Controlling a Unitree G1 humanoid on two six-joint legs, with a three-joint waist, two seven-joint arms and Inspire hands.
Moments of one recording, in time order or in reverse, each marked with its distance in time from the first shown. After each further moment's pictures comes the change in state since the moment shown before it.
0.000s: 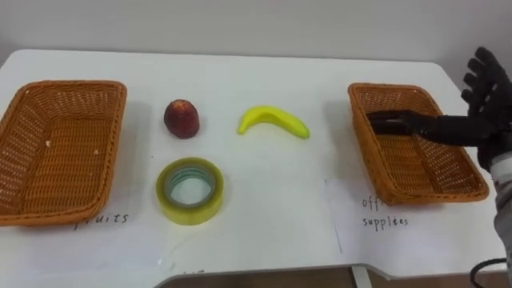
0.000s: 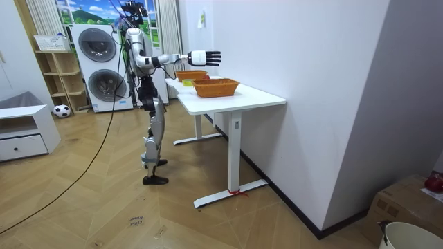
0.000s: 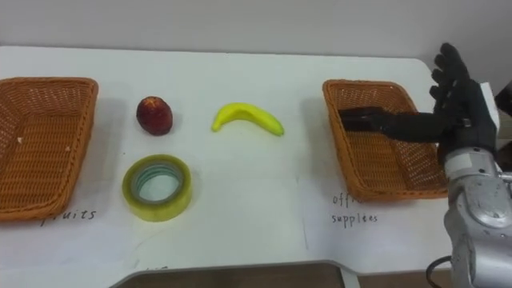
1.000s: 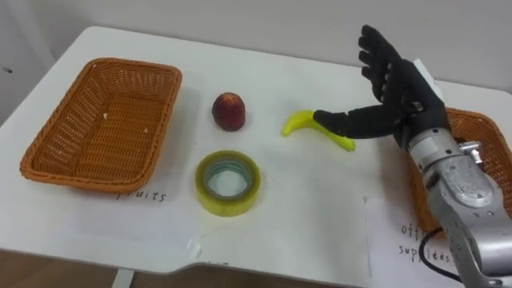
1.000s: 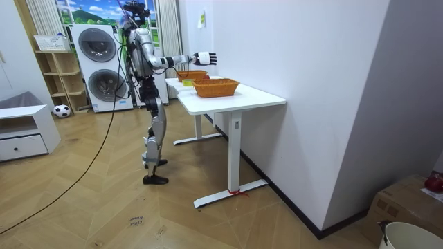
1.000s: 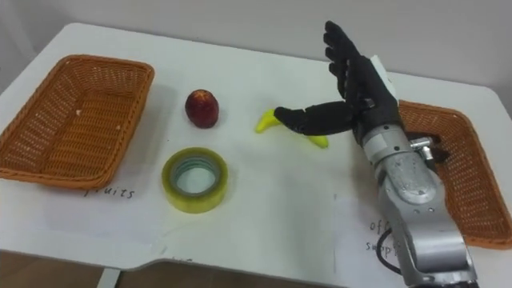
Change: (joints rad) left arm 0.013 0.024 -0.089 -0.010 0.013 -0.019 0.044; right arm -0.056 0.035 0.280 -0.075 -0.001 -0.020 0.026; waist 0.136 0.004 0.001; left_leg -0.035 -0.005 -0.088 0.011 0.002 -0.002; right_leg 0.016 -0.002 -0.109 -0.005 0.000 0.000
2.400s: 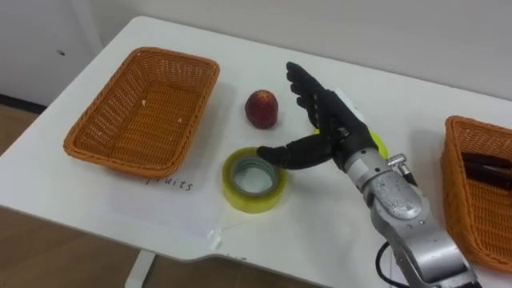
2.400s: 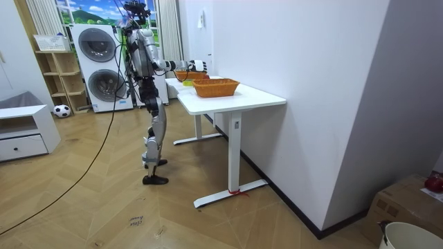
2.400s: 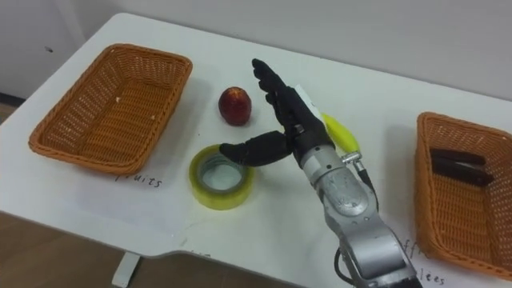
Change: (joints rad) left arm -0.014 -0.026 -0.055 -0.036 0.010 0.027 0.013; right arm -0.019 0.103 0.215 0.093 -0.124 -0.033 -0.021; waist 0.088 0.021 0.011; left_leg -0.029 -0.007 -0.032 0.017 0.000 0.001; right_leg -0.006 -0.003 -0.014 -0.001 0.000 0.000
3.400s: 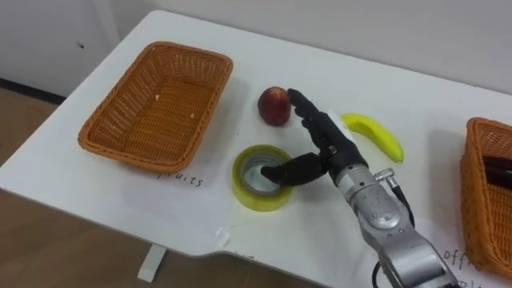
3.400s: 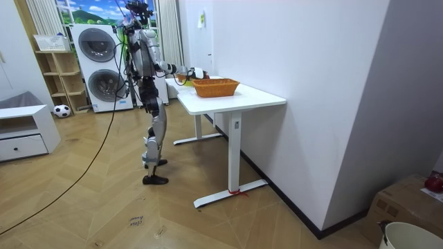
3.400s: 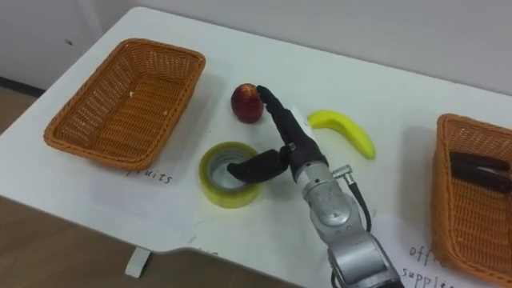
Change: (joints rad) left arm 0.000 -0.006 -0.011 0.001 0.032 0.012 -0.020; right arm 0.000 0.030 0.058 0.152 -0.152 -0.005 -0.057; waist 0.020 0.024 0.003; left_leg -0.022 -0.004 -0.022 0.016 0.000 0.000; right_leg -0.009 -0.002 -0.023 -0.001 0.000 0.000
